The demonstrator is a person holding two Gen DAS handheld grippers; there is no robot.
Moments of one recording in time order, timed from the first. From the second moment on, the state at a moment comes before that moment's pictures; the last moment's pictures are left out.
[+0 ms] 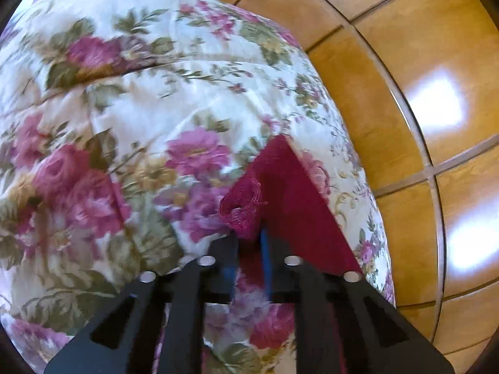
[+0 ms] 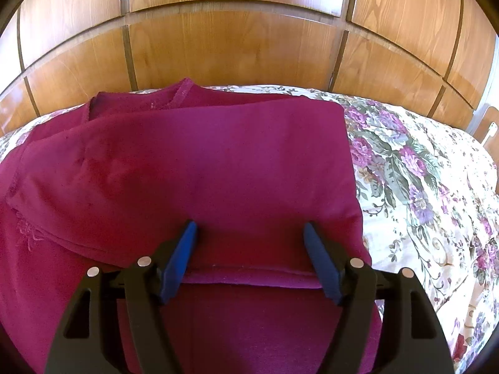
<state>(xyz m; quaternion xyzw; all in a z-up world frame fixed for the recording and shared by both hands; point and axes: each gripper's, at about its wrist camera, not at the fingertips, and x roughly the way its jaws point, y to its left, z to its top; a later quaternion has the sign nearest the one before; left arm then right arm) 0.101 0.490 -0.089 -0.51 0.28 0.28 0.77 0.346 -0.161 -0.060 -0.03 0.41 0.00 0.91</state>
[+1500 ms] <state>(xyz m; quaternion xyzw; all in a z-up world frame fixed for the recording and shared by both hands) 0.128 0.087 -0.086 -0.16 0.38 -0.06 0.91 0.342 -0.014 -0.049 0.14 0.52 0.30 0.79</state>
